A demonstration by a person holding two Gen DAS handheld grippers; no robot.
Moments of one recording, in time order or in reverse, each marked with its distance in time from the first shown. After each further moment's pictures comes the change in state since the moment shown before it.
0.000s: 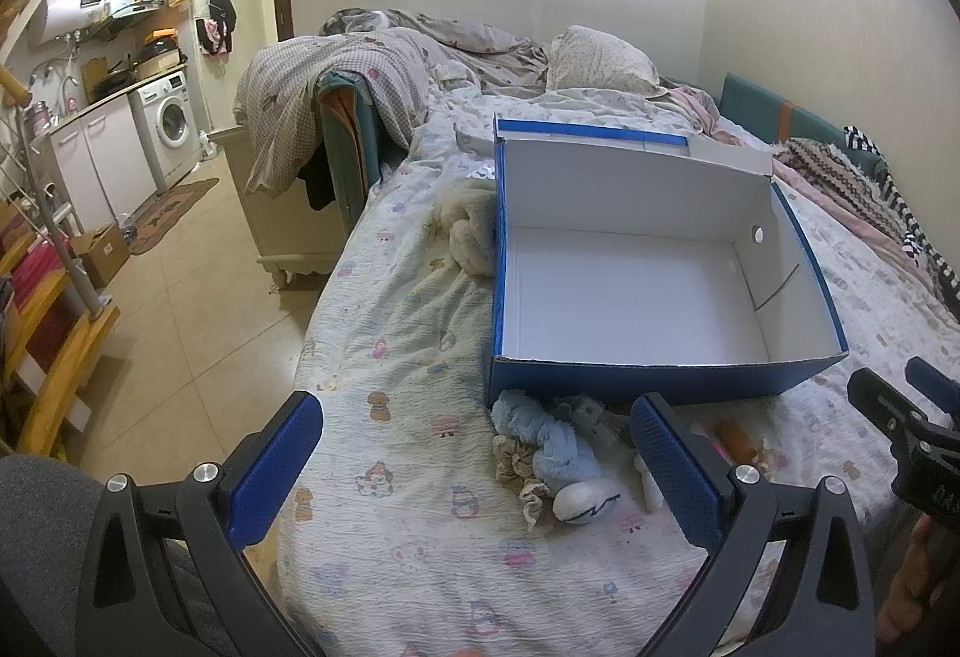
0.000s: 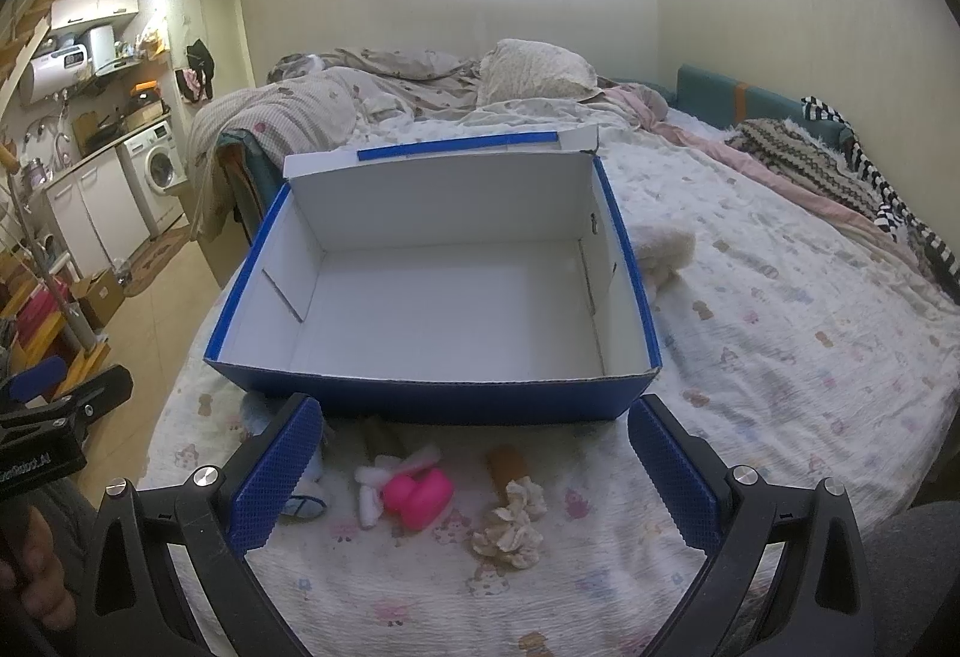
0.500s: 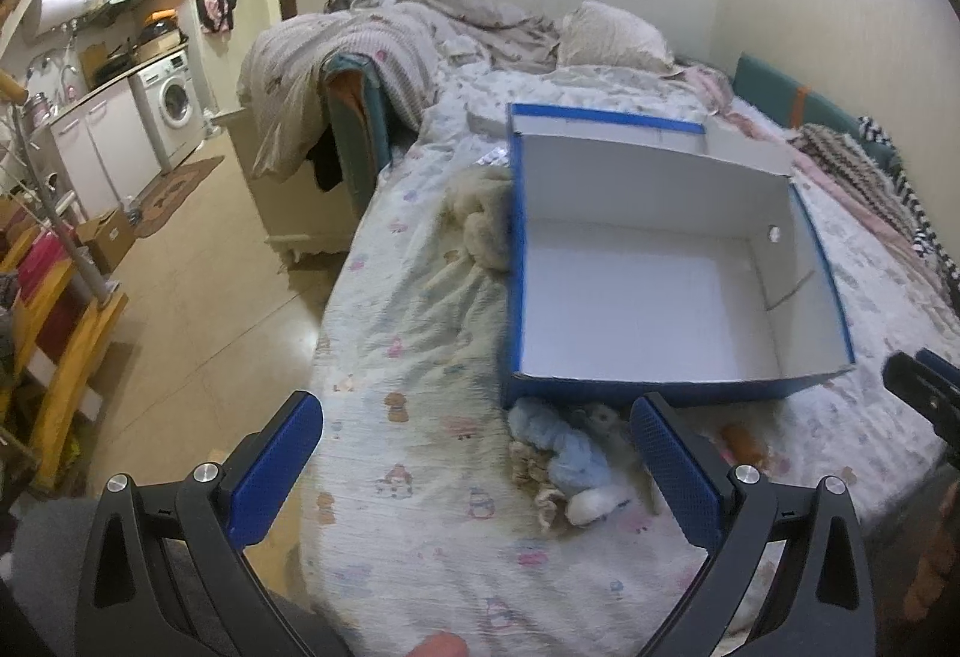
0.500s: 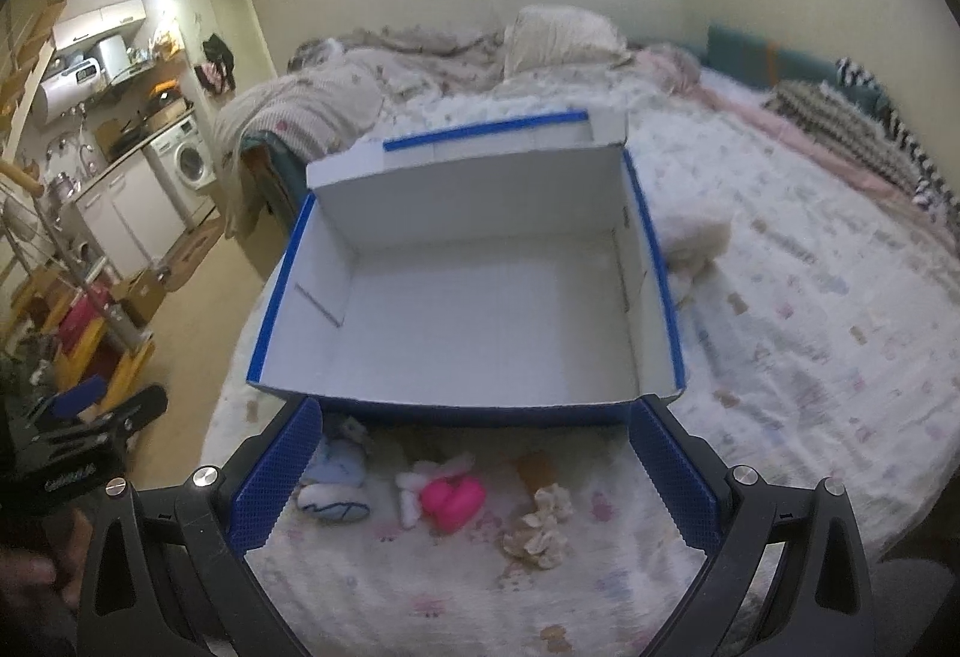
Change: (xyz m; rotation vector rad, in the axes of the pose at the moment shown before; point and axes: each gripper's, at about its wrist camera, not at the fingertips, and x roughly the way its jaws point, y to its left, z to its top) left arm 0.005 0.008 0.030 -0.005 0.083 0.020; right arm 0.010 -0.020 0.045 0.050 0.135 0.149
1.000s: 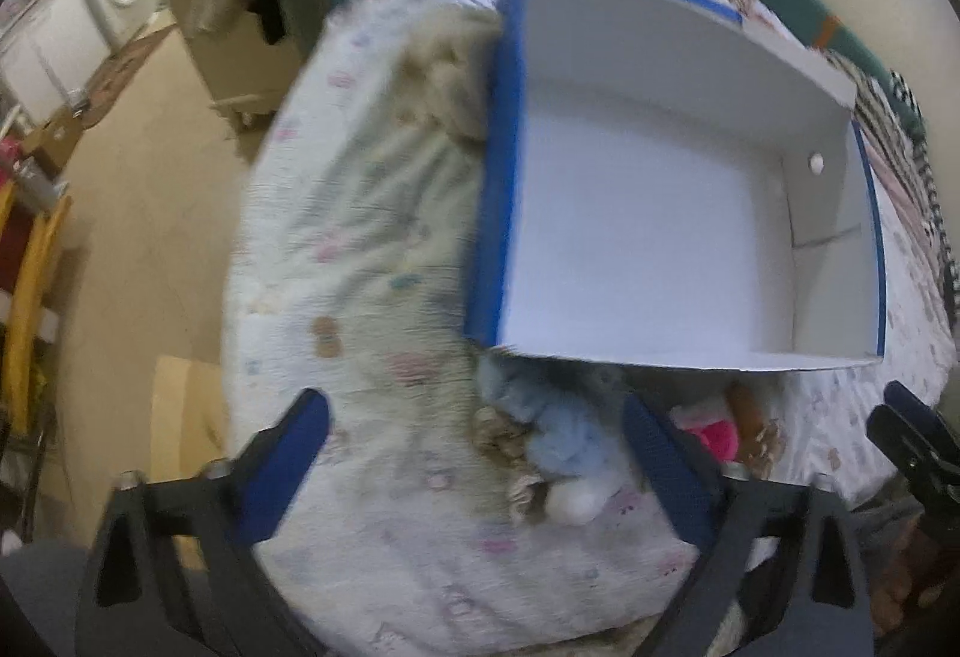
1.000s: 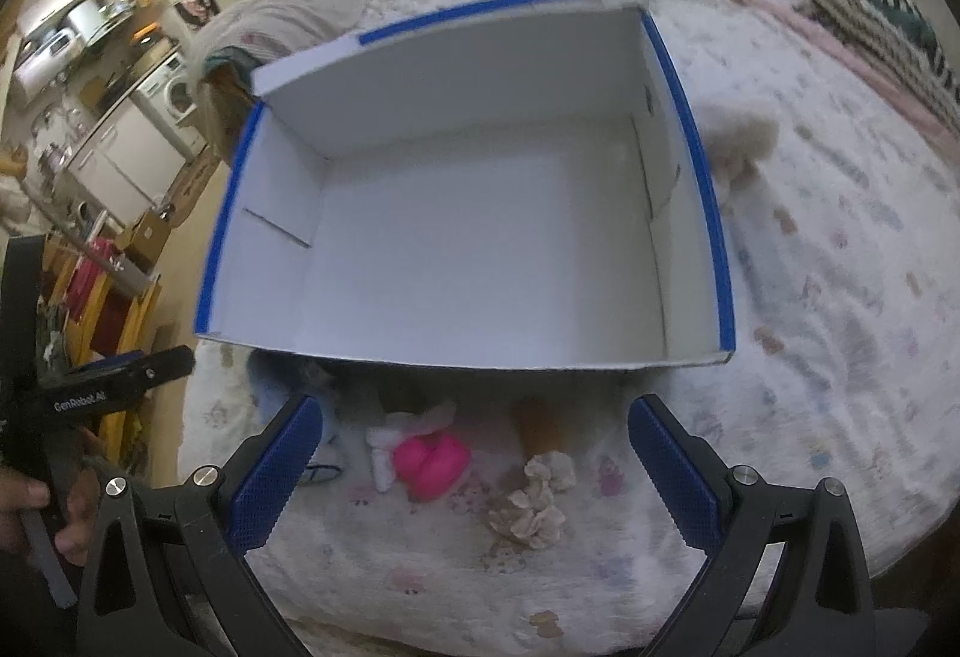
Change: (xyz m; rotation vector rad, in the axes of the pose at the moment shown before) left arm 0.107 -0.005 0.015 -0.046 0.397 -0.096; right arm 0.076 -0.030 -0.005 0.054 0.254 0.037
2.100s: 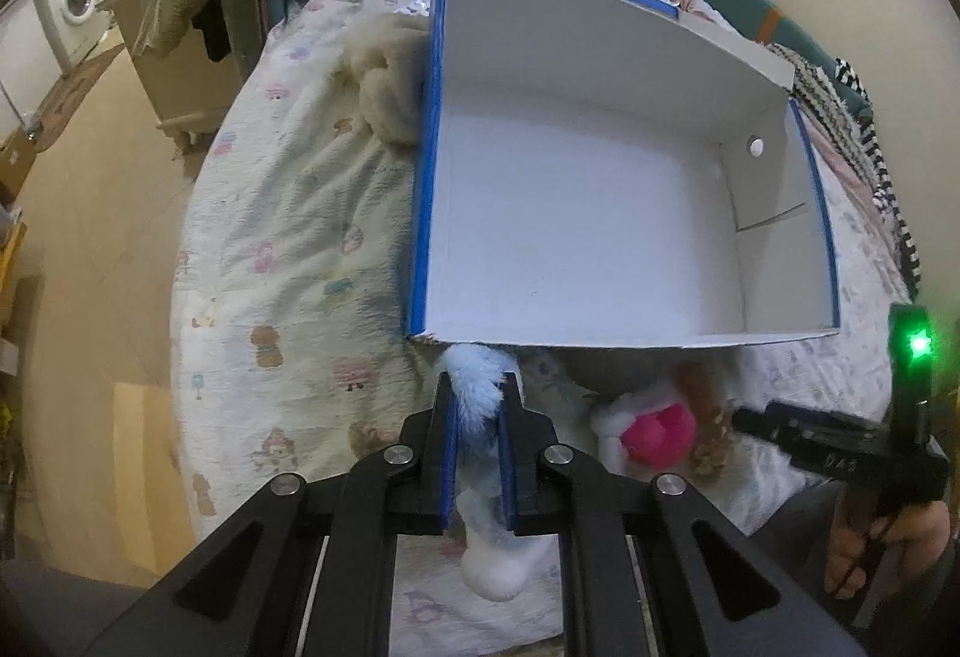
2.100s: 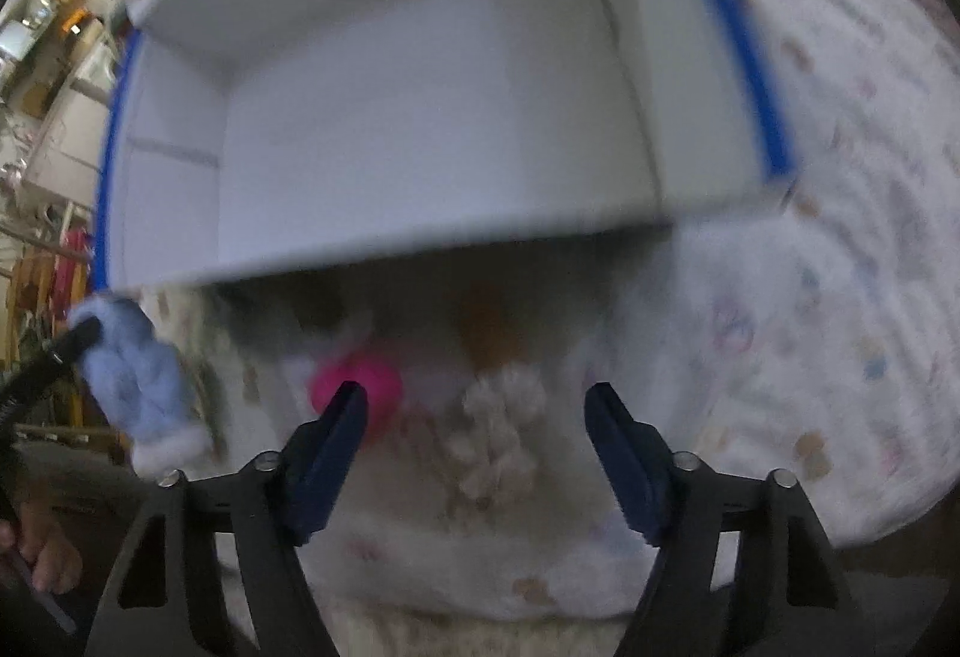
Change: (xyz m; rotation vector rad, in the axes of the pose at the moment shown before) left arm -0.009 -0.008 -0.018 0.062 -0.029 -0.123; right arm 0.074 -0.032 -0.024 0.119 0.322 -0.021
